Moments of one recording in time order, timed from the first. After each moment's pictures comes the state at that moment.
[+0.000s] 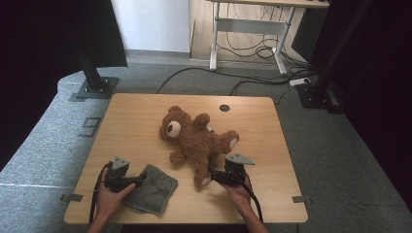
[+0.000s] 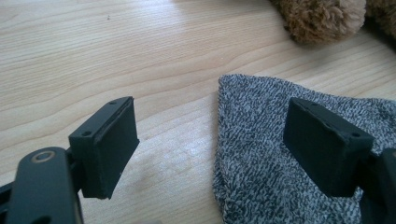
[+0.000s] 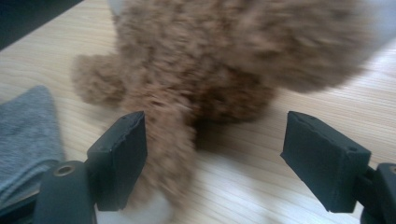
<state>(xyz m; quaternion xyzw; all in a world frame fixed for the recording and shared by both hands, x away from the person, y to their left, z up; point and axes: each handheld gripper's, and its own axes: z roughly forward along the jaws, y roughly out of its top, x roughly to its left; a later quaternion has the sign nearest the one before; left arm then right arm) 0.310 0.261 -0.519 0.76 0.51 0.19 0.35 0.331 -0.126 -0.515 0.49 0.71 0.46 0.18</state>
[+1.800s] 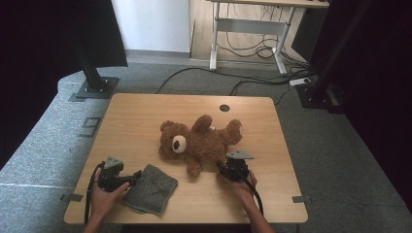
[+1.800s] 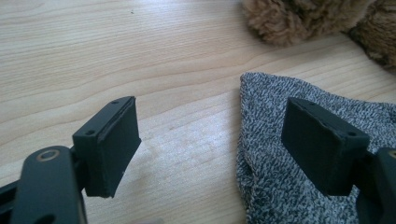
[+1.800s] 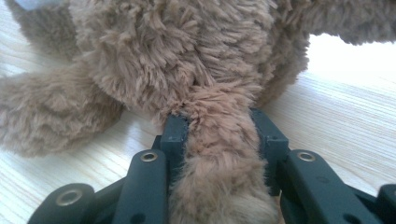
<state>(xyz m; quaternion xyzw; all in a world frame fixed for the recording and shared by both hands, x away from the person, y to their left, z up) 0.310 0.279 -0.518 0.75 0.53 0.18 0.36 0.355 -0.141 -0.530 0.48 0.75 0.41 0.20</state>
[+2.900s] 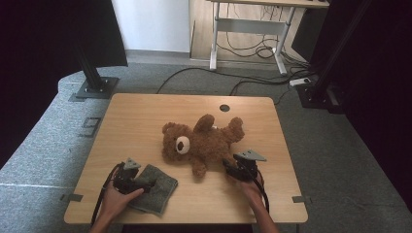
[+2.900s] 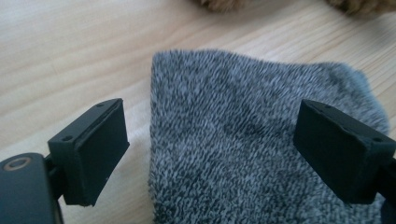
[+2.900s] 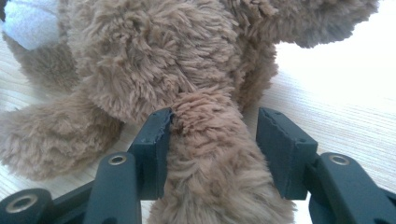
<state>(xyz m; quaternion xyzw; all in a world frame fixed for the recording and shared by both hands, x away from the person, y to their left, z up) 0.312 0.236 -0.523 0.81 0.48 0.12 0.32 0.352 -0.170 -0.527 0.48 0.72 0.45 0.21</state>
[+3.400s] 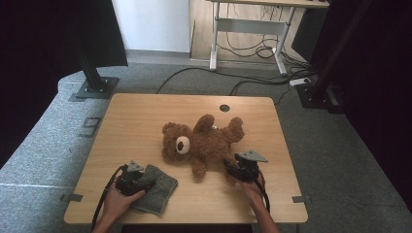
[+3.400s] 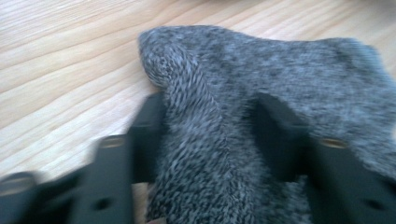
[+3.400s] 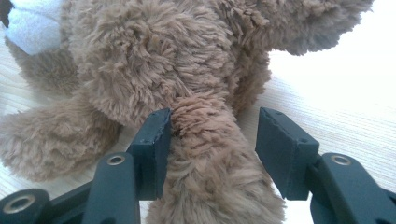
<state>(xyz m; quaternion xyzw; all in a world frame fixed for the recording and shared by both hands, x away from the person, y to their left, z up) 0.311 0.232 -0.531 0.83 0.46 0.12 0.30 0.348 -0.173 -0.523 0.48 0.72 0.45 0.22</state>
